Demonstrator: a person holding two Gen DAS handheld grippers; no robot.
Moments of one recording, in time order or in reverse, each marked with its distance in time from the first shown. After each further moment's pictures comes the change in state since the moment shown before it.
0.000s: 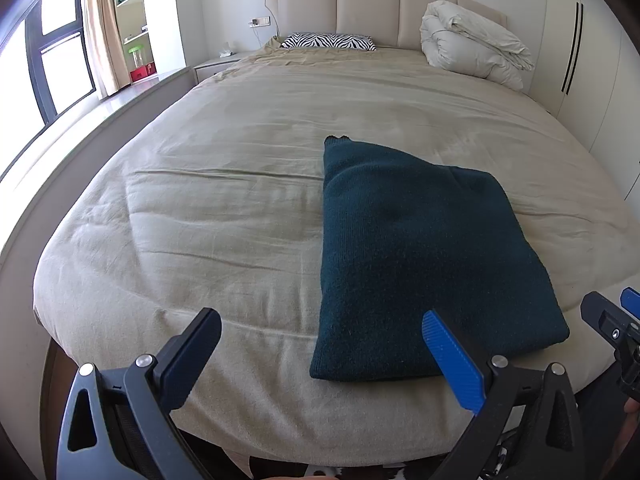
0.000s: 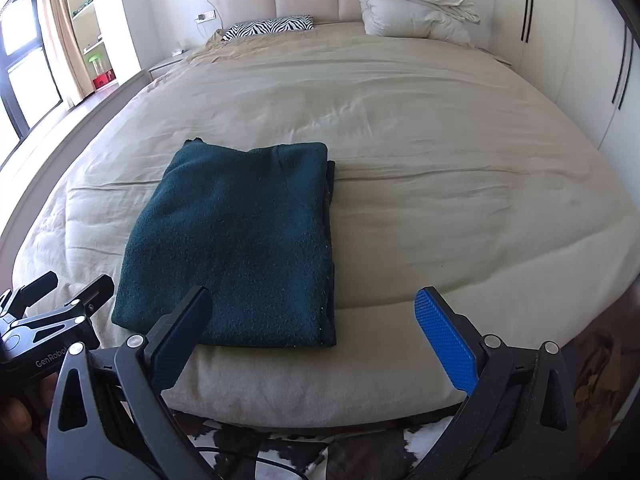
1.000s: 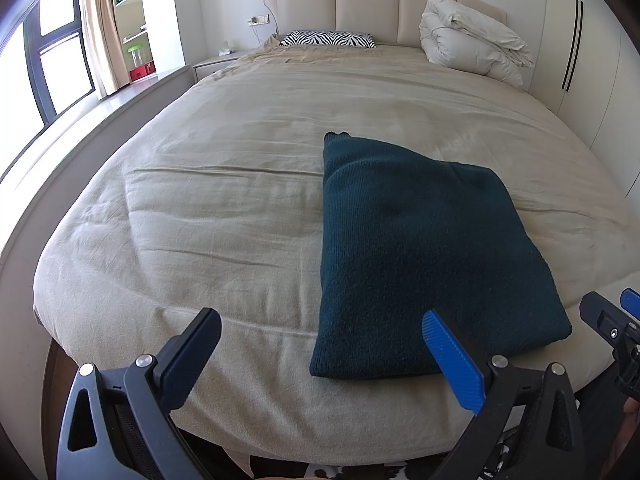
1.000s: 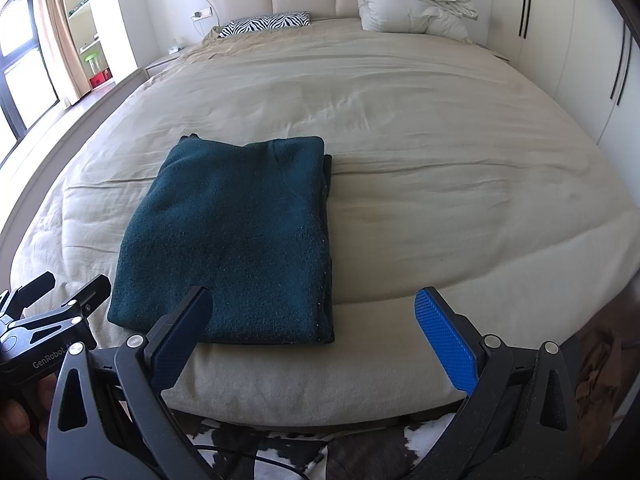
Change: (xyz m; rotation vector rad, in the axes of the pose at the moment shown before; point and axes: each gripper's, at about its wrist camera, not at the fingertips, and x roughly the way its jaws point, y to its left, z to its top) left arm 0.001 0.000 -0.001 0.003 0.002 0.000; right arm 0.003 -0.001 -0.004 0.006 0.008 -0.006
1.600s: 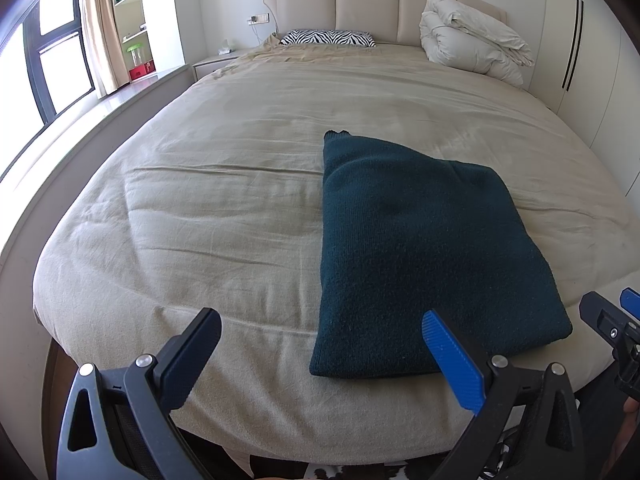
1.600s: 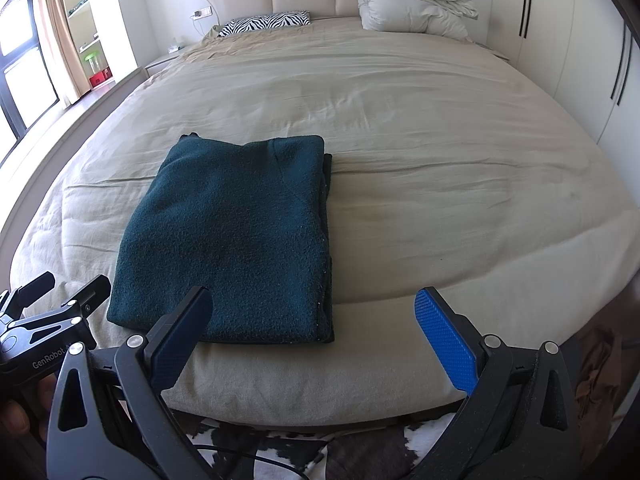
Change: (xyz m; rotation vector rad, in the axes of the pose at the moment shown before) left arm 0.001 0.001 -0.002 -0.001 0.003 0.000; right arm 0.000 -0.001 -0.001 0.000 0.002 0.000
